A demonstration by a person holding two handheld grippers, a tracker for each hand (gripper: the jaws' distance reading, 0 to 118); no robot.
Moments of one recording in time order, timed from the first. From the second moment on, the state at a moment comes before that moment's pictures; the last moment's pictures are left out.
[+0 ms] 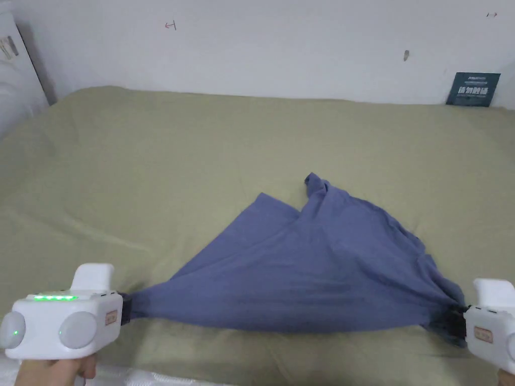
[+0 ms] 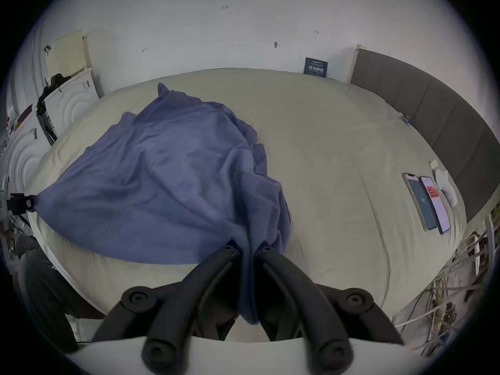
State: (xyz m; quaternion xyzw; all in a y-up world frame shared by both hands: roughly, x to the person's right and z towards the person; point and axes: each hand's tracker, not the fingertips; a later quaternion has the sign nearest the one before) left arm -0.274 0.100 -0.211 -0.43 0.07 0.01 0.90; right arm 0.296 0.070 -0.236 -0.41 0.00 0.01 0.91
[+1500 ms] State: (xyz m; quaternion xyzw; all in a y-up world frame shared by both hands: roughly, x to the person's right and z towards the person) left arm -0.269 0.088 -0.245 -0.49 0.02 -0.01 0.87; right arm 0.212 0.126 -0.274 -0.36 0.09 0.03 0.93
